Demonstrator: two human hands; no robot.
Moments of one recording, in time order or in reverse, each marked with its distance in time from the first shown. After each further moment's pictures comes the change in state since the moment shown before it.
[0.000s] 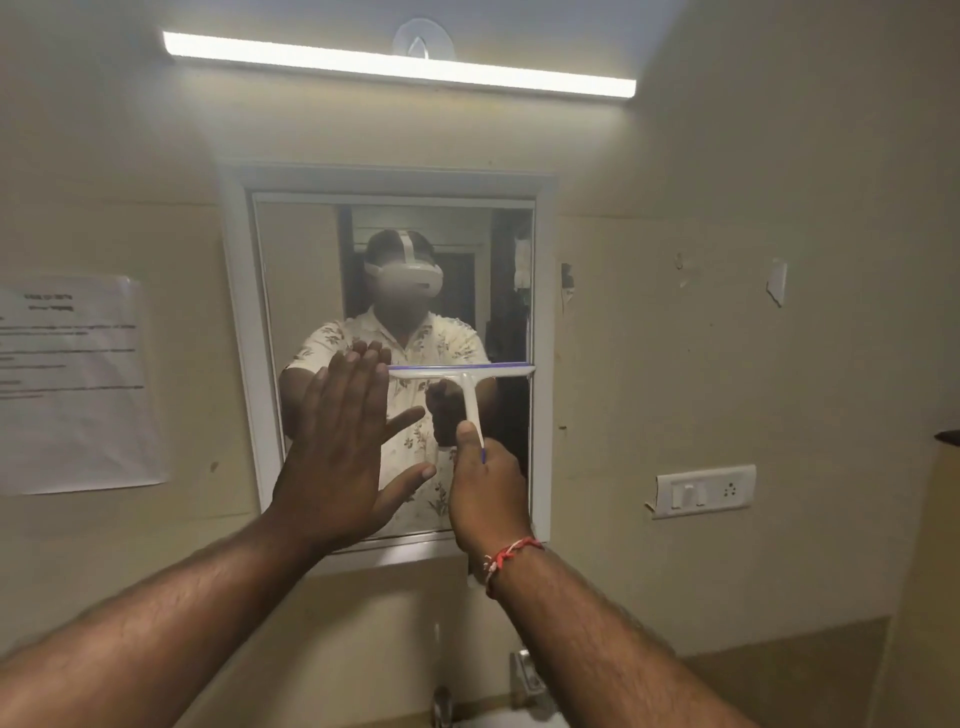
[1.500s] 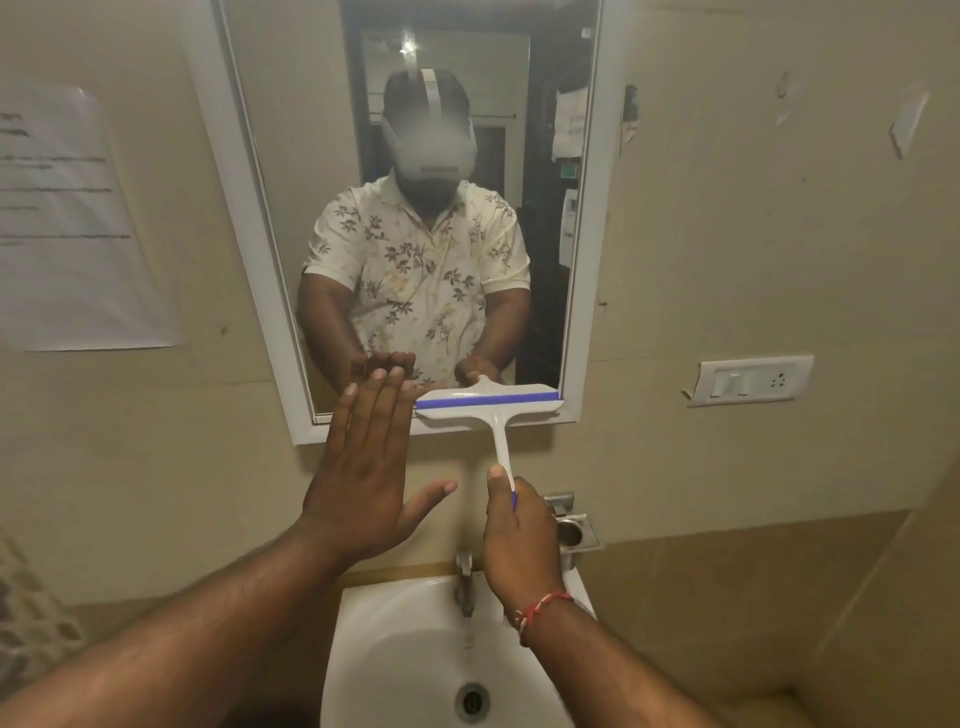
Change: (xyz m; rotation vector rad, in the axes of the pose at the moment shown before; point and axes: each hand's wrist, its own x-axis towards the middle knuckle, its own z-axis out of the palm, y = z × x) left_hand -0.146 0.052 0.055 -0.084 -0.296 -0.083; right_hand -0.076 0.171 -0.003 -0.116 -0.048 0.150
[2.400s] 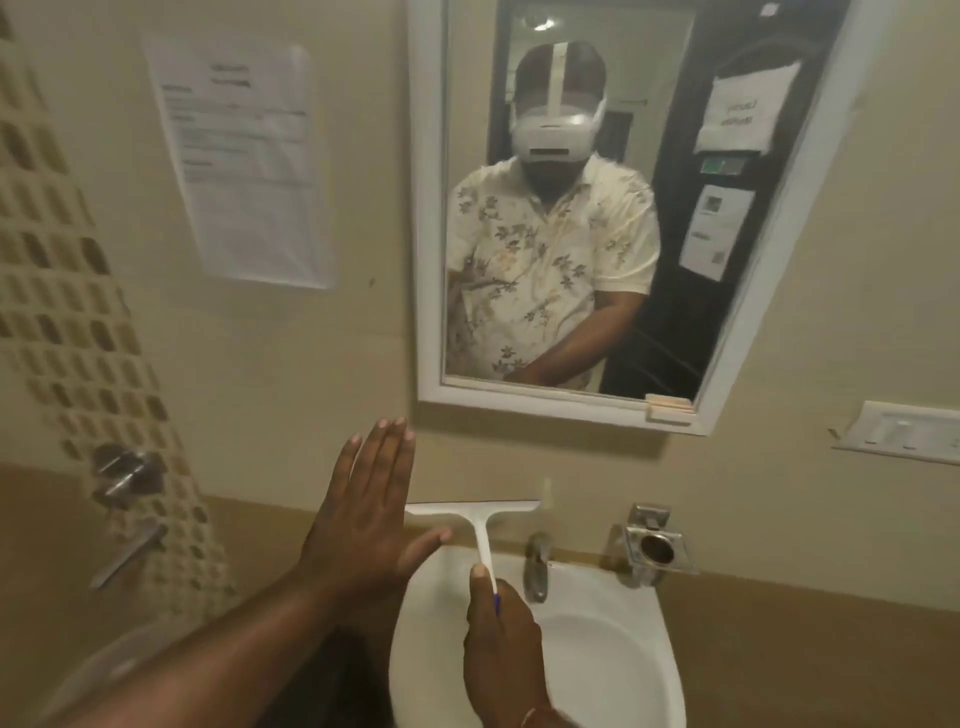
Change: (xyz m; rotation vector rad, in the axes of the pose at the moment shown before) left_hand -0.142 -0.059 -0.003 0.138 -0.137 -0.185; right_hand -0.102 0.054 0.080 -0.125 -0.281 0.222
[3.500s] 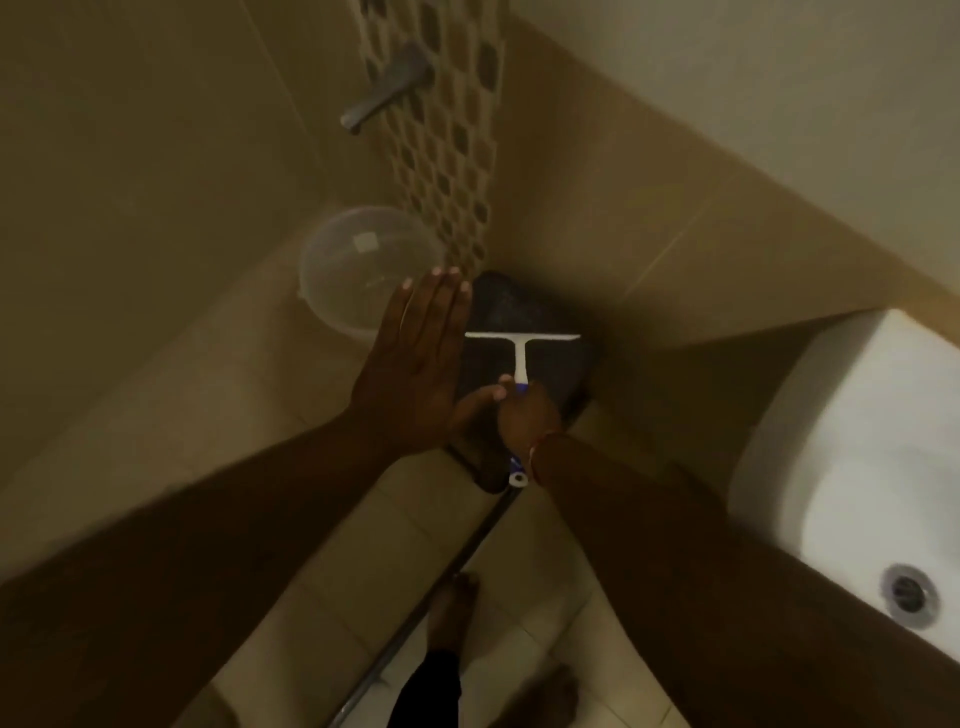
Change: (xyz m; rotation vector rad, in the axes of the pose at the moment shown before) left_hand -0.393 -0.202 0.242 0.055 -0.387 -0.456; right_hand 0.058 0.273 0.471 -0.525 -0.709 0.456
